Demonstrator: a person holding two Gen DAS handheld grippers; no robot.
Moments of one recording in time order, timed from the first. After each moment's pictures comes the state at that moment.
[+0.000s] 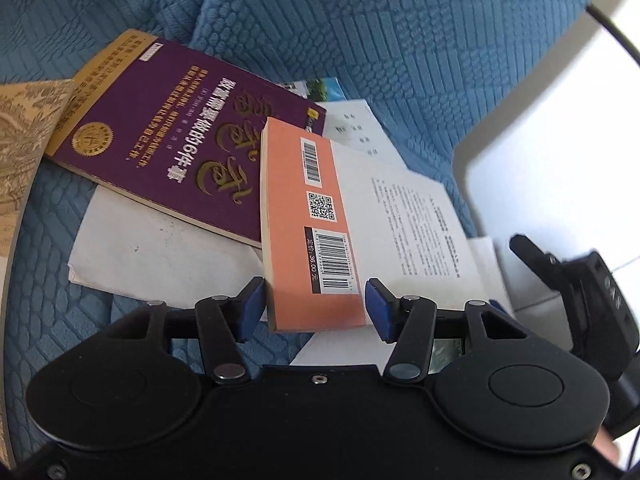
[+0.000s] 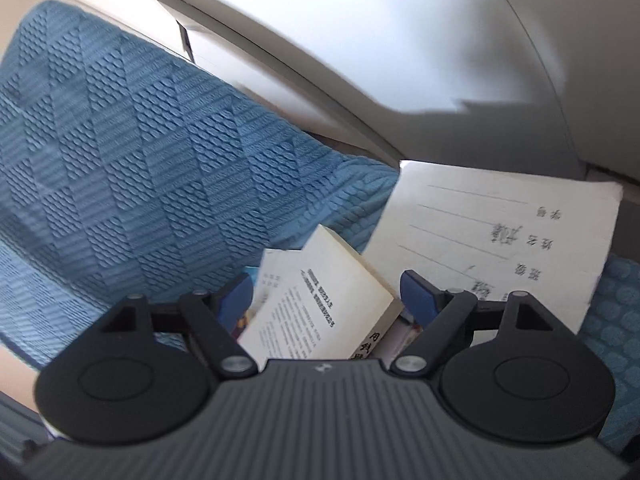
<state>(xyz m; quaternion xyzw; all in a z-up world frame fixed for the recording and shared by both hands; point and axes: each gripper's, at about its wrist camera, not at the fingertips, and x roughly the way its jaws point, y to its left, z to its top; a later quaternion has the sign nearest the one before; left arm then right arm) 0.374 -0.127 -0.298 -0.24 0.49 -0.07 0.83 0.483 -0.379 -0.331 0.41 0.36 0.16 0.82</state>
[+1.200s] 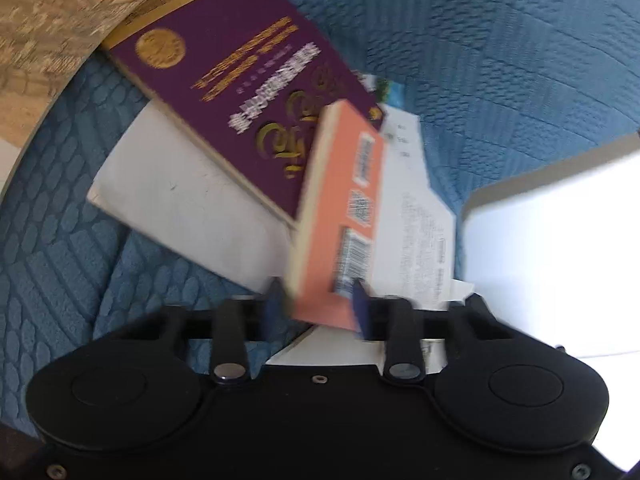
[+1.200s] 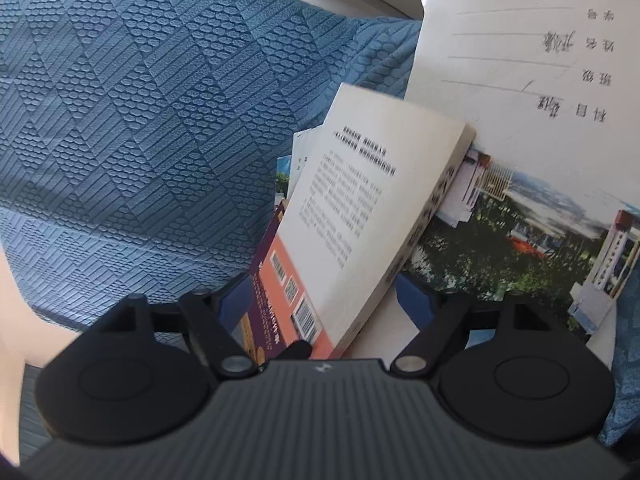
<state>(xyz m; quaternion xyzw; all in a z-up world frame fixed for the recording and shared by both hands) 0.375 -0.086 -0.325 -0.41 0.53 -0.03 0.74 0.477 -0.342 -0.352 0.46 0.48 0.23 0.71</state>
